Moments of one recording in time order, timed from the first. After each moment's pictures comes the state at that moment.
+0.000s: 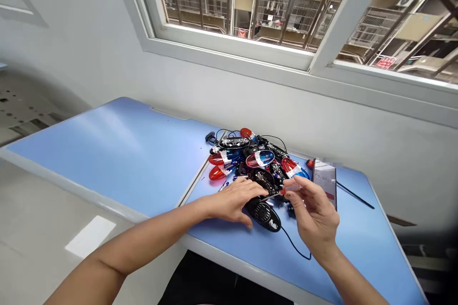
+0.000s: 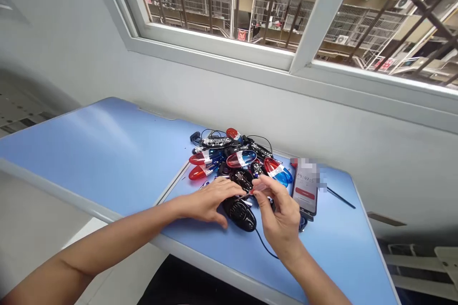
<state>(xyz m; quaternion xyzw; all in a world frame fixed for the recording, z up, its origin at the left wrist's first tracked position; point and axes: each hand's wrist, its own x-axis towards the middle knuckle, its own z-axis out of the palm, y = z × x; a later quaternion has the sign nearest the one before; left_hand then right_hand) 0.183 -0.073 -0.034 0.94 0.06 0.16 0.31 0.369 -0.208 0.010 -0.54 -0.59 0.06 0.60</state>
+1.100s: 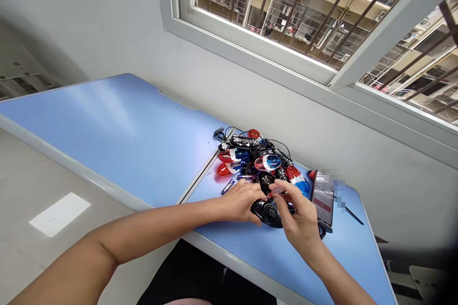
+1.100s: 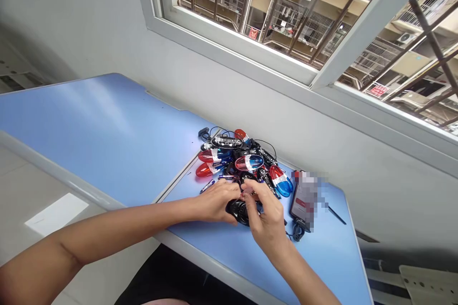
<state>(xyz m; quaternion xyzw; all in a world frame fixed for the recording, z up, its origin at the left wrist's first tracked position) 0.191 -0.082 -0.034 0.93 0.19 0.11 0.31 0.344 -0.185 0.026 -0.52 -0.73 0.02 0.44</state>
